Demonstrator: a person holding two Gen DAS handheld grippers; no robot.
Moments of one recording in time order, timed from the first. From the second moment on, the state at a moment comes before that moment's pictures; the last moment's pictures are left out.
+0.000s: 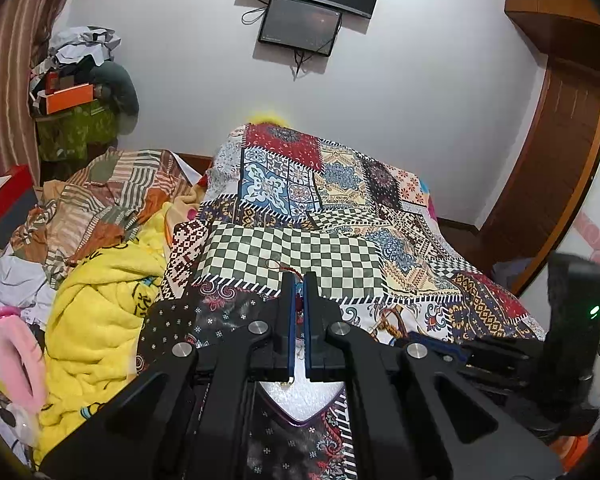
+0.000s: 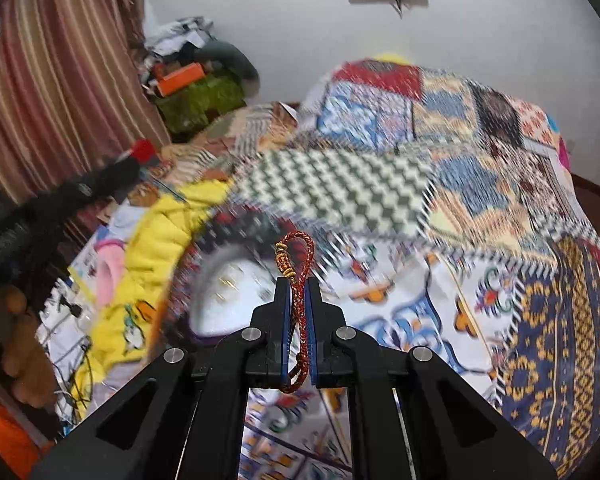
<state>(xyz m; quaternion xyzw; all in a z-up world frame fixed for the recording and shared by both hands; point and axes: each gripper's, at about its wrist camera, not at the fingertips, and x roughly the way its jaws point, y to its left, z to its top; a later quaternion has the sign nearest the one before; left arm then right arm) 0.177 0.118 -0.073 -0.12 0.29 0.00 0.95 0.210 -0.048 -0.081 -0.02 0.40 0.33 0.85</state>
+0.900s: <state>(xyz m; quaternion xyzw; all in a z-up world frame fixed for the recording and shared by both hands) 0.202 0.124 -0.149 -0.16 0.40 -0.03 0.90 0.220 0.006 -0.118 -0.05 0.44 0.38 0.81</state>
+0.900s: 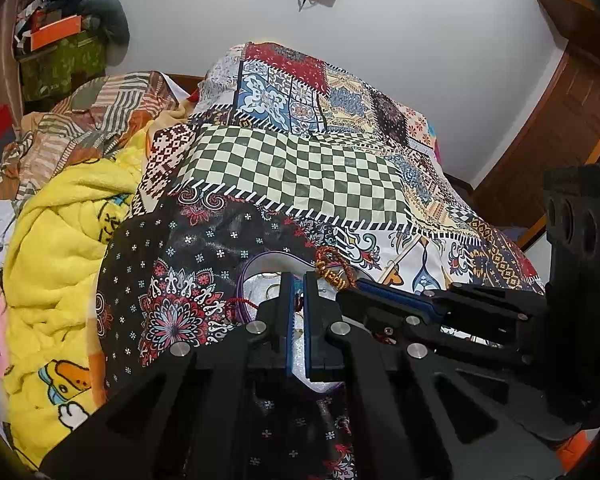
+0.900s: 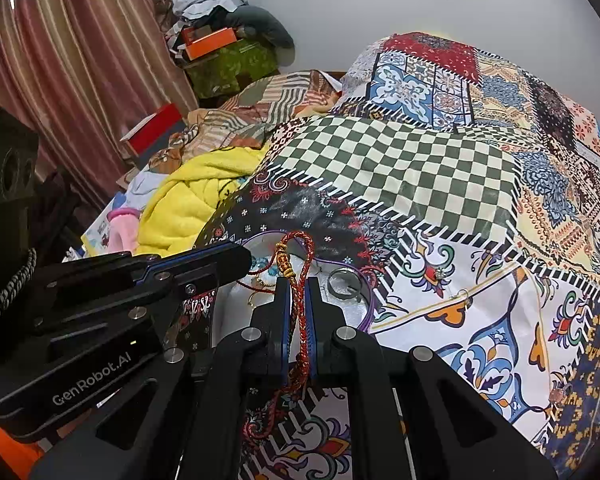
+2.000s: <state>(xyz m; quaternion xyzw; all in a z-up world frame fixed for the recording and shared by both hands) 0.186 0.112 -0.116 -0.10 0.37 0.00 0.92 0.216 -0.041 -0.089 -0.03 0.42 0.34 0.84</state>
